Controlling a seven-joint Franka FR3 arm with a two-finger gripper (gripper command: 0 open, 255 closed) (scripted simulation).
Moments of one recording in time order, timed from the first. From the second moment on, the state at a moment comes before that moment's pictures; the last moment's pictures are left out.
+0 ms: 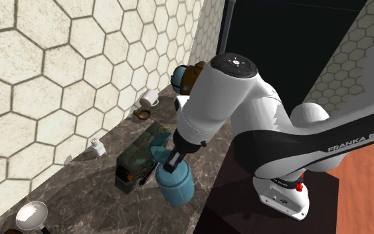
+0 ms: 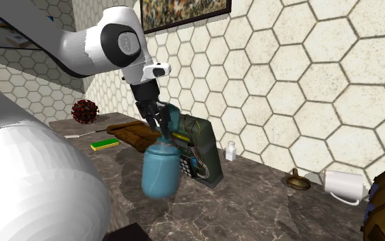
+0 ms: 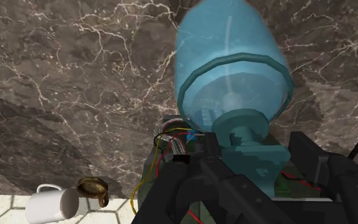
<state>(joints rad) 0.25 -0.65 0.66 -2.71 0.28 2.40 0.46</state>
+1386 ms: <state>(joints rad) 0.25 -0.75 0.55 -2.49 0.24 2.08 0.42</state>
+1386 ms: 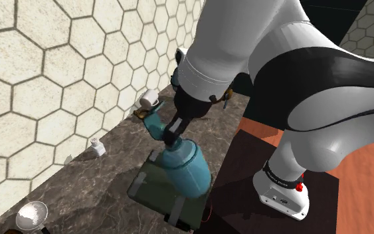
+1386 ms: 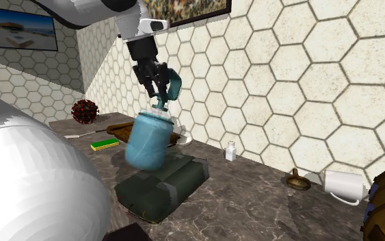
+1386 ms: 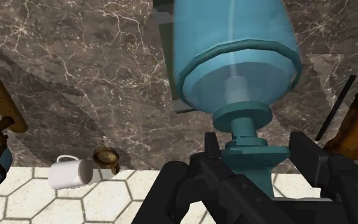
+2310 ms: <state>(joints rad) 0.23 -0.74 0.50 -2.30 0.20 1.91 0.41</state>
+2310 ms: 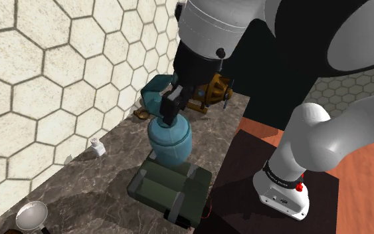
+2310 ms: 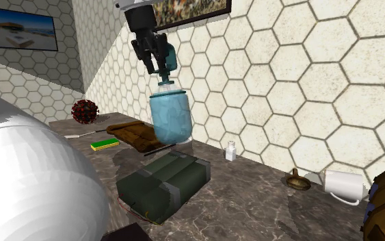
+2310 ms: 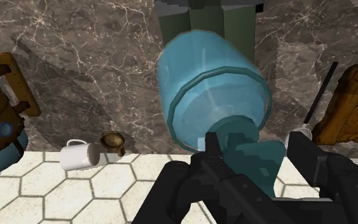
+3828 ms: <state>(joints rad) 0.18 -0.64 0.47 -1.92 0.15 1.63 0.41</state>
